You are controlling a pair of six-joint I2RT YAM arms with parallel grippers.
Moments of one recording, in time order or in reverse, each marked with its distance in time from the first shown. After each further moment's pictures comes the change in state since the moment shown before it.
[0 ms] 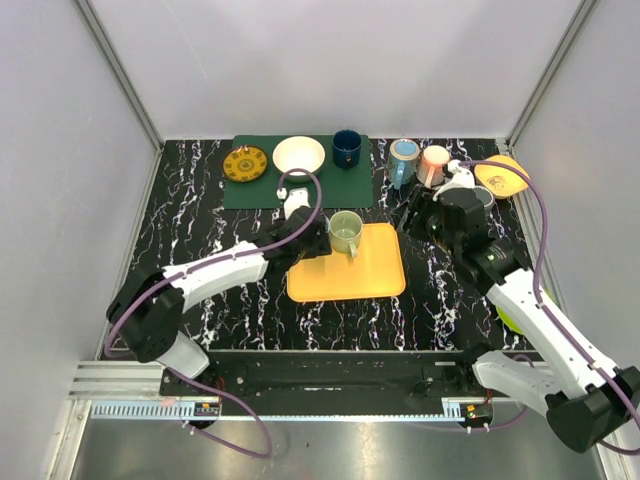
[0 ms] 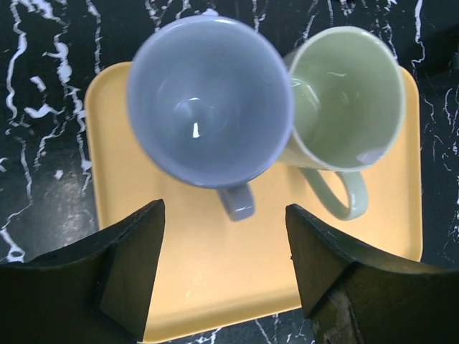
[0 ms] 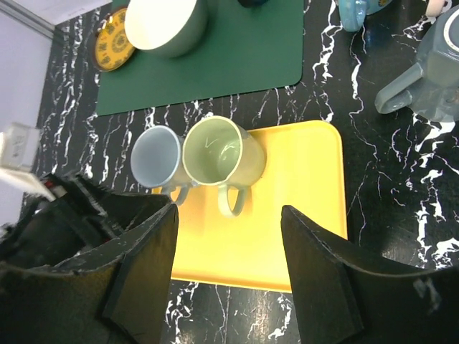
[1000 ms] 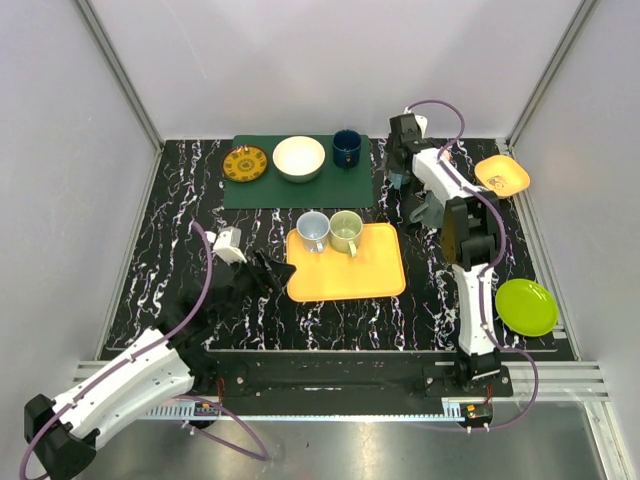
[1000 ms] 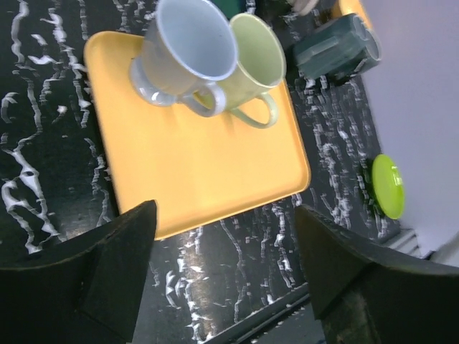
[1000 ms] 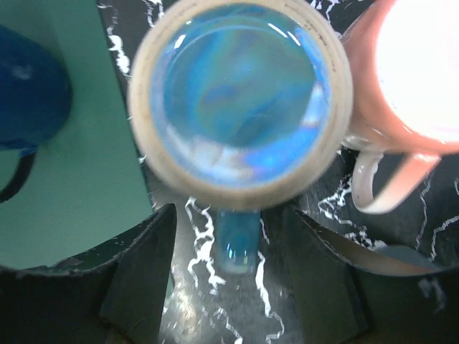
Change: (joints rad) left arm 0.048 -0.921 -0.544 0.082 0.212 -0.059; right arm -0.230 1.322 1.054 -0.141 0.144 -0.203
